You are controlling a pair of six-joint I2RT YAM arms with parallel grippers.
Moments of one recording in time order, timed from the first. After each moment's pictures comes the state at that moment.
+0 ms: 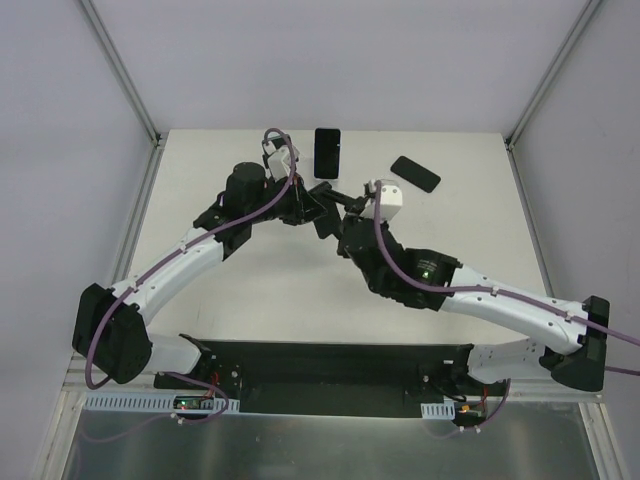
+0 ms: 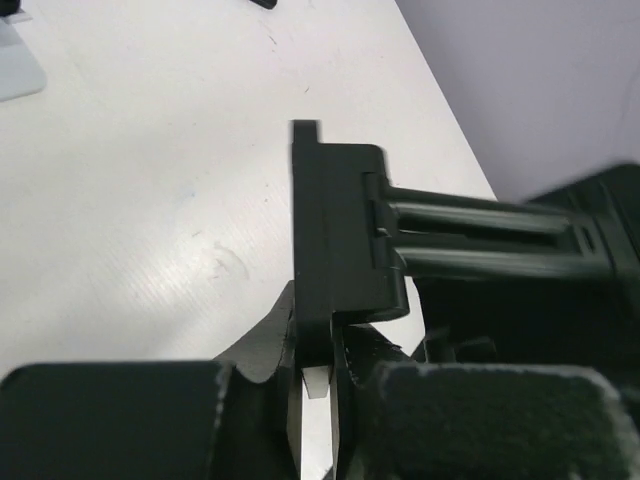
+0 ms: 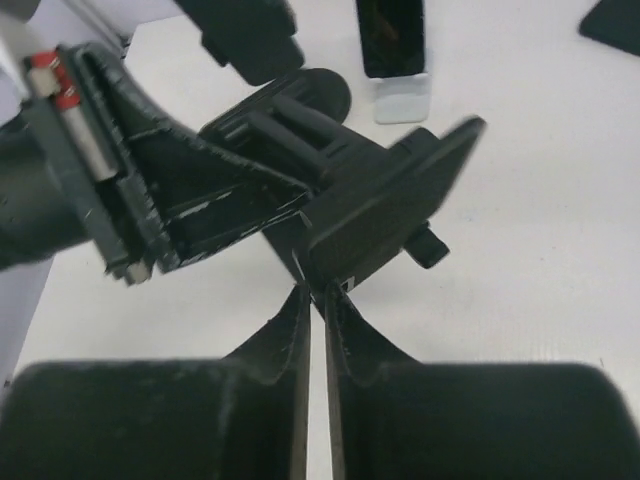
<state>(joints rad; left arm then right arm) -0.54 1.32 1.02 -0.05 0.46 -0.56 1.16 1.23 1.21 -0.45 0.86 0.75</state>
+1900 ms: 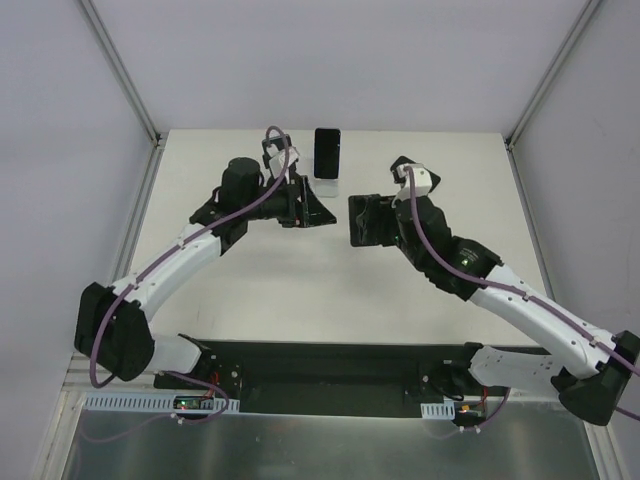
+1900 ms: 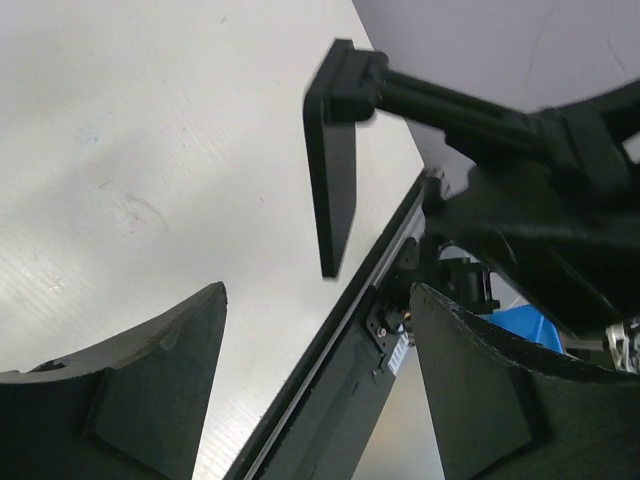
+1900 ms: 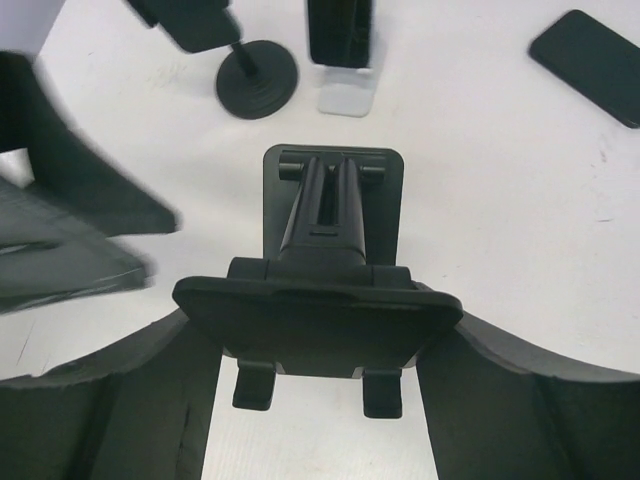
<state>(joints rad) -0.48 1.39 1.05 -0.05 0.73 -0.68 0.94 1.08 1.08 -0.44 0.49 0.44</state>
